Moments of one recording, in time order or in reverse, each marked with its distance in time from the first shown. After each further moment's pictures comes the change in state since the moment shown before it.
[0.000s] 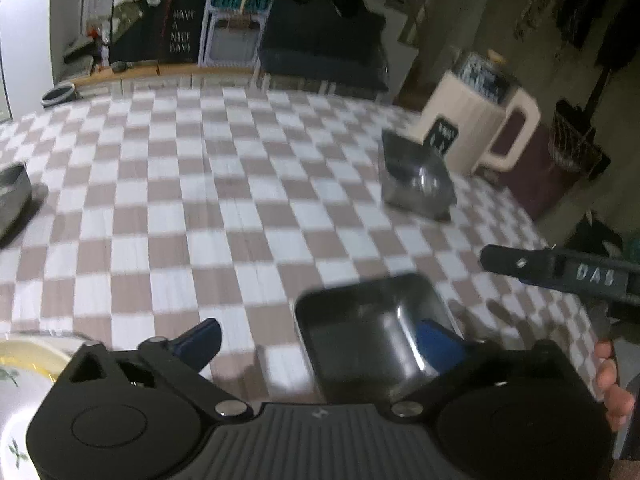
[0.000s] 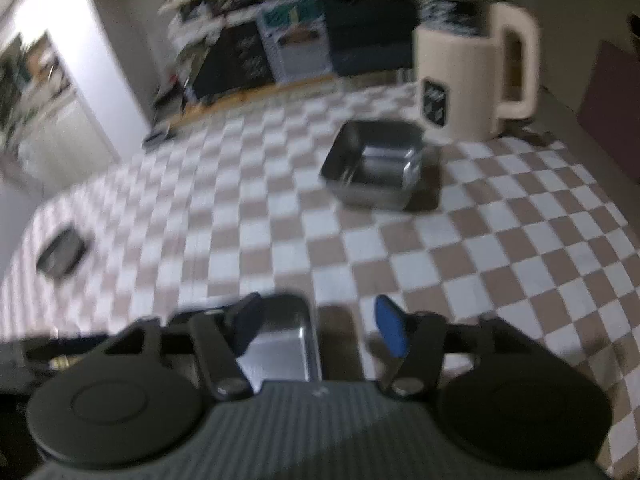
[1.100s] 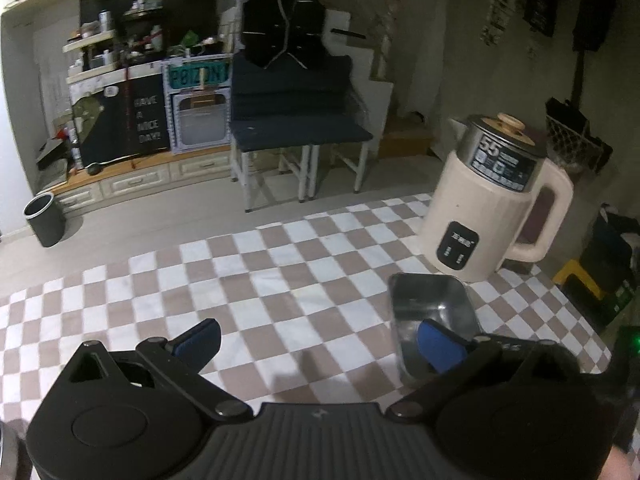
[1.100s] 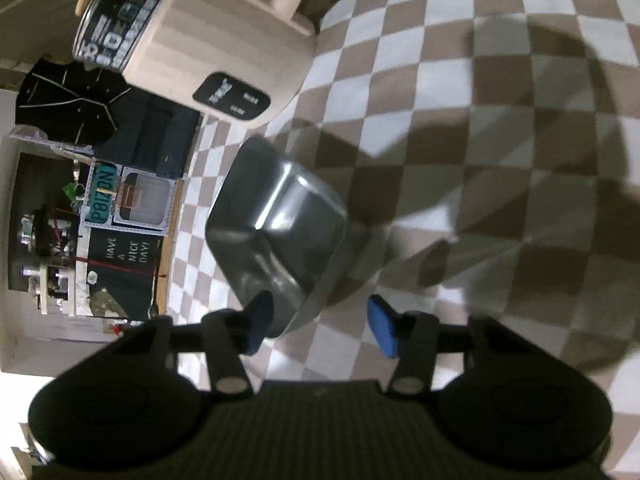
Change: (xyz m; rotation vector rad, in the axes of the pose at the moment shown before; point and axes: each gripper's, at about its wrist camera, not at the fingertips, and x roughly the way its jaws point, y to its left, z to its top) left arm 0.081 -0.043 0.168 0.223 -0.122 0.043; right arm 0.147 -0.048 0.035 1.069 -0.024 0.000
